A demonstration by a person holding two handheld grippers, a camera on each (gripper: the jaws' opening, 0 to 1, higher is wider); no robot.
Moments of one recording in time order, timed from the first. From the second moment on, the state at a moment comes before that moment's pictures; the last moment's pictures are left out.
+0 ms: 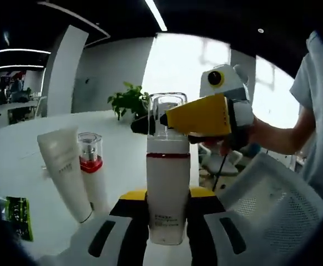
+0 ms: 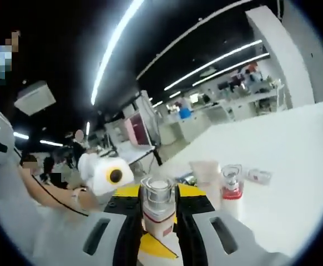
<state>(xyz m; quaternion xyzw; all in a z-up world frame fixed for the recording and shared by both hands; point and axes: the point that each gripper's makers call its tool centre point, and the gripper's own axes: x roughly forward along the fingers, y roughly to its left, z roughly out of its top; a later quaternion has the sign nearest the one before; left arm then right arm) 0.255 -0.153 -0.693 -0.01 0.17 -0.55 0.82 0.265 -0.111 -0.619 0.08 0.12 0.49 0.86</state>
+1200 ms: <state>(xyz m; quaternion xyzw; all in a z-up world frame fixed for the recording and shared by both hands) 0.274 -0.121 -0.769 0.12 0.27 -0.47 0.83 0.278 -0.104 -0.705 -0.07 0.07 0.54 0.84</state>
